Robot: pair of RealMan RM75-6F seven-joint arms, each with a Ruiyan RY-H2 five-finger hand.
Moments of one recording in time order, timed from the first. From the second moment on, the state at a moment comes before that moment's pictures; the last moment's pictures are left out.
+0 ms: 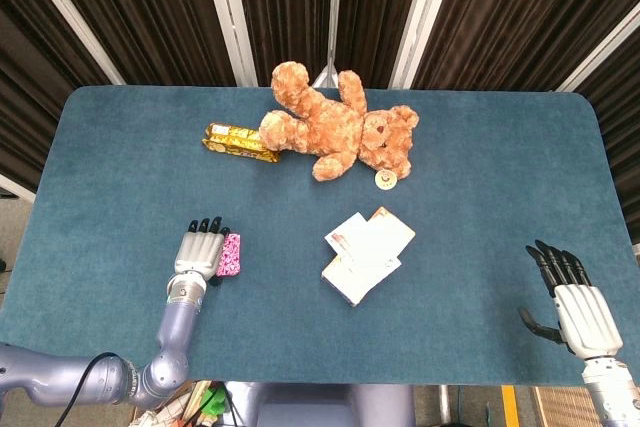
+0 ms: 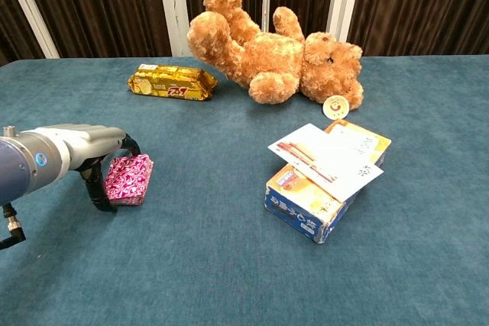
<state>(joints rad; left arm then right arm) -0.79 -1.69 -0.24 -1.69 0.35 1.25 1.08 0.10 -1.06 0.01 -1.68 -1.54 1.40 0.12</state>
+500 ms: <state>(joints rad) -0.78 -1.64 -0.23 -1.75 0.43 1.27 0.98 0.10 -1.06 0.01 -1.68 -1.54 1.40 0.12</state>
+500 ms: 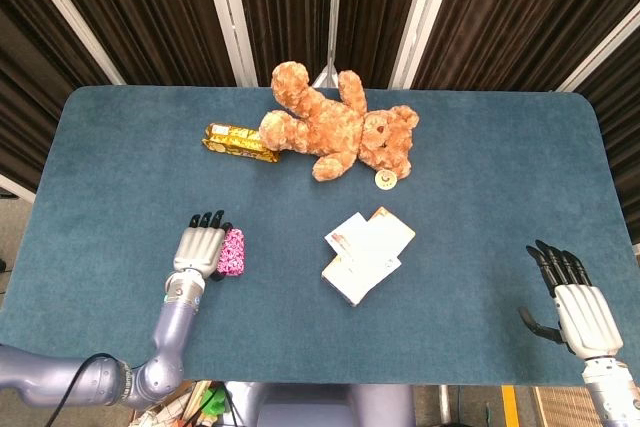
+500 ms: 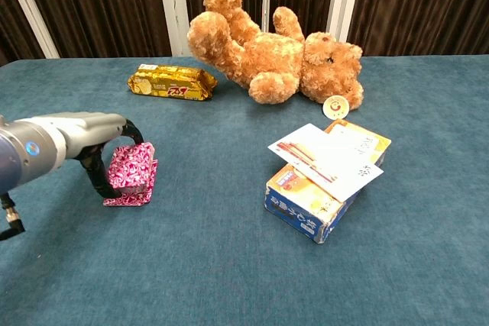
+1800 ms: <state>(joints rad) -0.68 -1.47 -0.06 -1.71 0.51 1.16 0.81 0.09 -1.07 0.01 -1.69 -1.53 1.40 0.11</state>
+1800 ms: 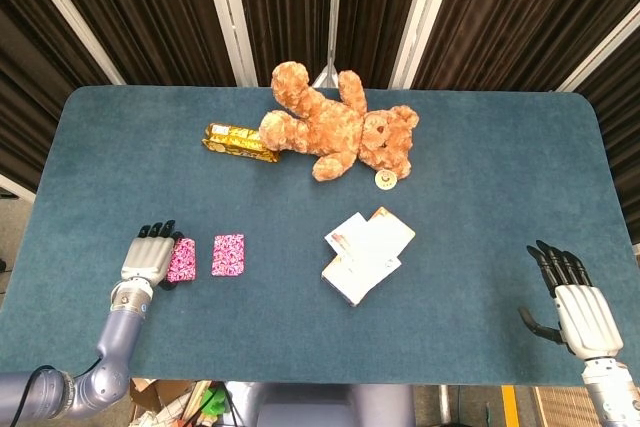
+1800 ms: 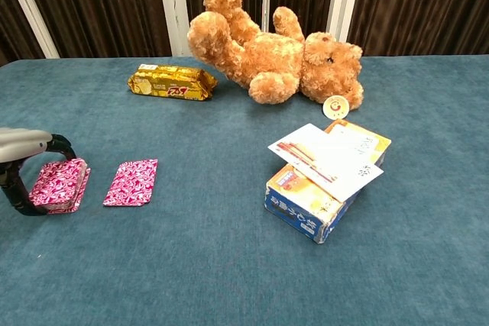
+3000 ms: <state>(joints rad) -0.67 -1.44 -0.07 -1.75 0.56 1.18 0.74 0.09 -1.07 0.01 -1.69 -1.53 1.40 0.11</state>
